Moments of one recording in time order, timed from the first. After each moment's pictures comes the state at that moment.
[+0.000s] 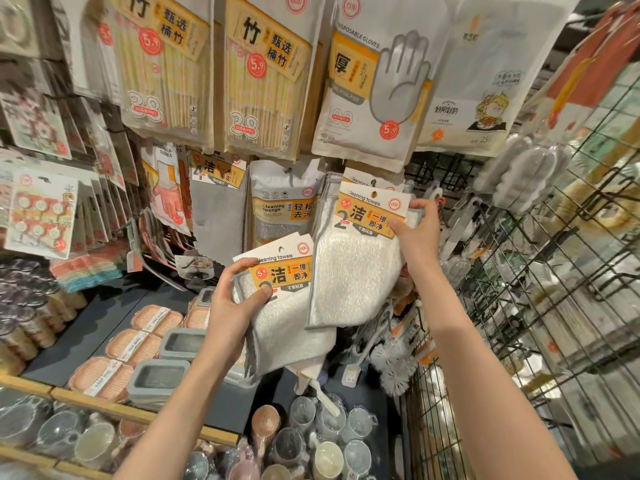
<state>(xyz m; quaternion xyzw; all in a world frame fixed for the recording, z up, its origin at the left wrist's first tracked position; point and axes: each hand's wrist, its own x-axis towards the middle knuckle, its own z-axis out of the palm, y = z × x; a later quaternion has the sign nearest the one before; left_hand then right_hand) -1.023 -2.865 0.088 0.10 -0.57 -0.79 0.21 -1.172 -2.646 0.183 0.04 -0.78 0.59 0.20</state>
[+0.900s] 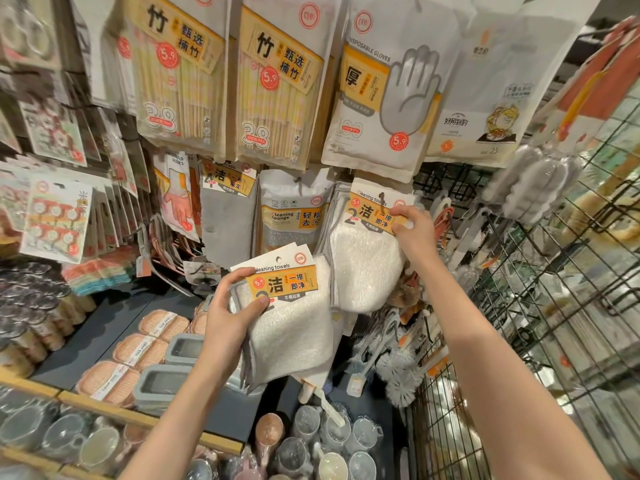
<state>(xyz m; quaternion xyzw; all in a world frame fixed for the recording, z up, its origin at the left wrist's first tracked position) -1.019 -2.880 0.081 0.12 -0.57 -0.78 0.22 -1.214 -2.651 0.177 0.07 -0.85 0.50 0.13</state>
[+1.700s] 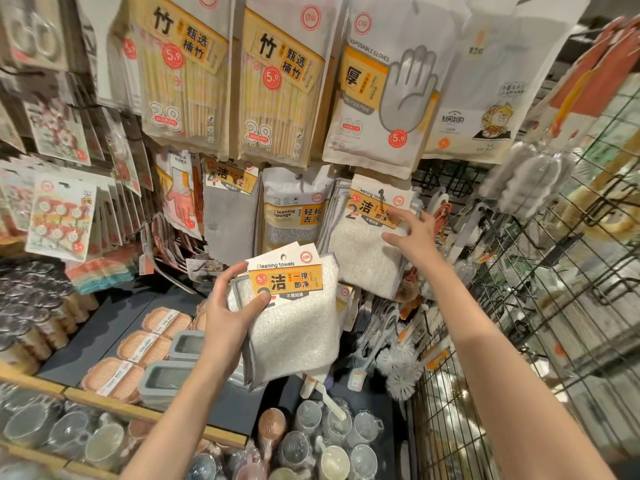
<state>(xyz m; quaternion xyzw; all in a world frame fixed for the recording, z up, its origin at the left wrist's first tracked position) -1.013 -2.887 0.076 0.13 -0.61 -0.75 0.24 -1.184 -2.645 0.184 0.08 -0.89 0.44 0.04</state>
